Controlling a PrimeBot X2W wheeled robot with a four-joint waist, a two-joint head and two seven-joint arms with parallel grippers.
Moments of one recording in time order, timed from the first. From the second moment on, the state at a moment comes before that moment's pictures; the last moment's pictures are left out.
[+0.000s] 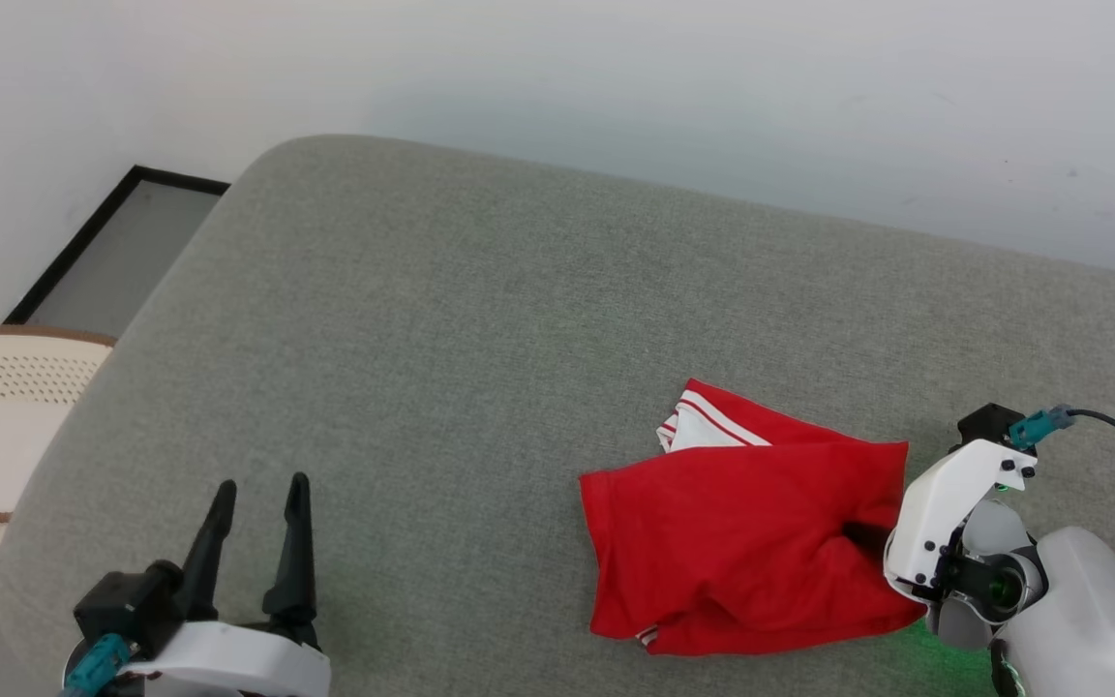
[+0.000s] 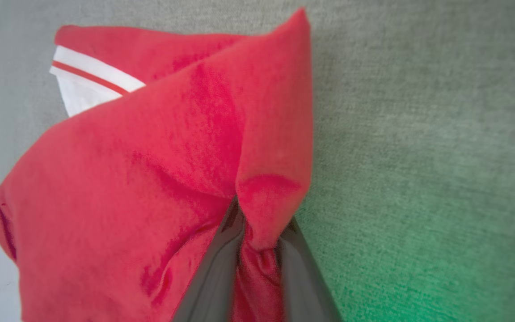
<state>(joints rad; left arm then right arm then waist) -0.07 0.15 0.03 0.22 -0.36 -0.13 -0.26 -0.57 -0.10 -0.05 0.90 0.51 0.13 0.64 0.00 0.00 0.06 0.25</state>
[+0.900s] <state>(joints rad) -0.15 0.17 0.00 0.16 -0.32 -0.13 -0.26 -0.76 -0.37 0.04 0.91 0.47 0.13 0.55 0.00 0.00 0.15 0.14</state>
